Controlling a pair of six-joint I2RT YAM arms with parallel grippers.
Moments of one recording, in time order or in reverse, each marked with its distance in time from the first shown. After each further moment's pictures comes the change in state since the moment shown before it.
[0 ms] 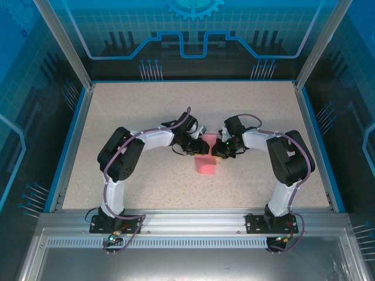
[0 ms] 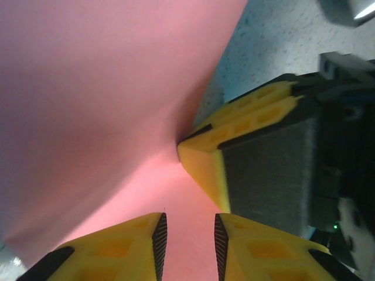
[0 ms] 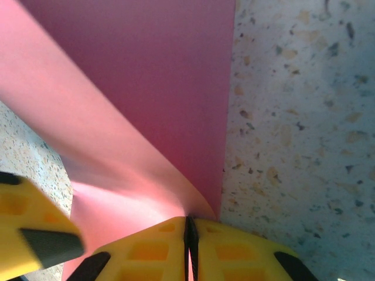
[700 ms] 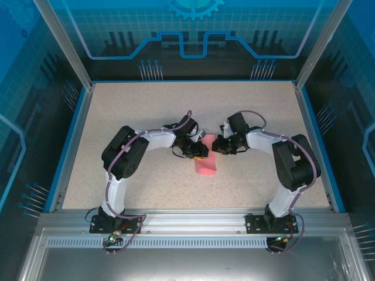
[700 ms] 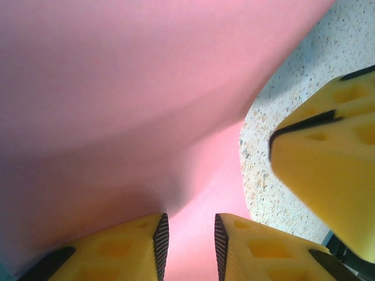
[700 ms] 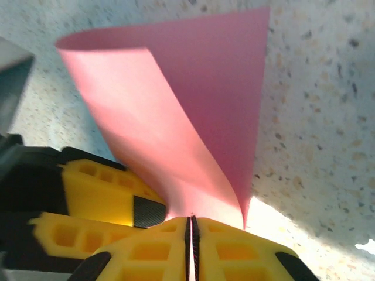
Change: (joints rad) left arm -0.005 0.038 -0.013 0.008 -0.011 -0.014; right arm -0.021 -0.074 -0.010 0.062 -0.040 0.001
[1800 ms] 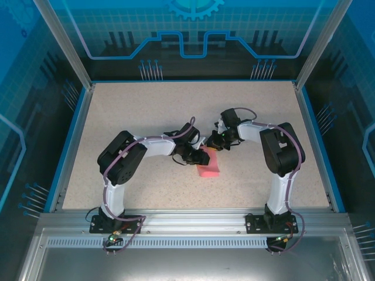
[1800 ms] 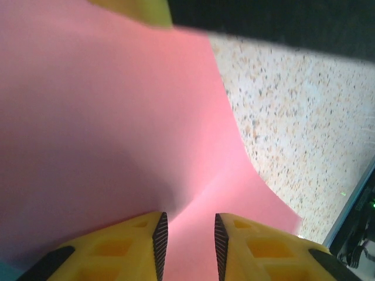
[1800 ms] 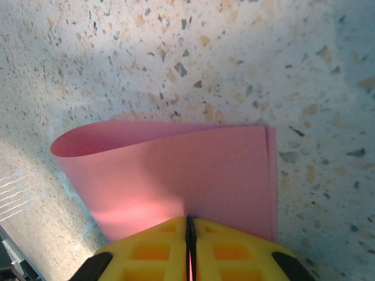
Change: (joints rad) left arm -0.073 -0.091 -0.137 0.070 -0.027 0.037; right arm 0.010 0.219 0.187 -0.057 -0.016 0.037
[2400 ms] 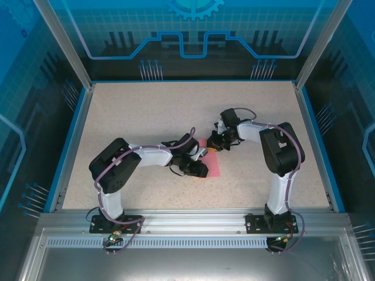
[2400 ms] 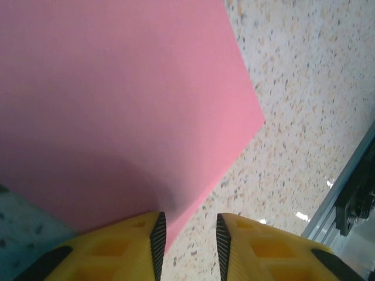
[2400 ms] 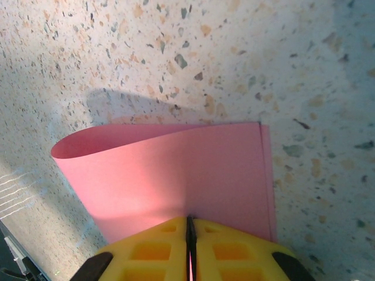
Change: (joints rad) left arm -0.075 -0.119 -0.166 0.037 -0.006 -0.012; right arm 0.001 0.005 0.008 -0.018 -0.008 0.001
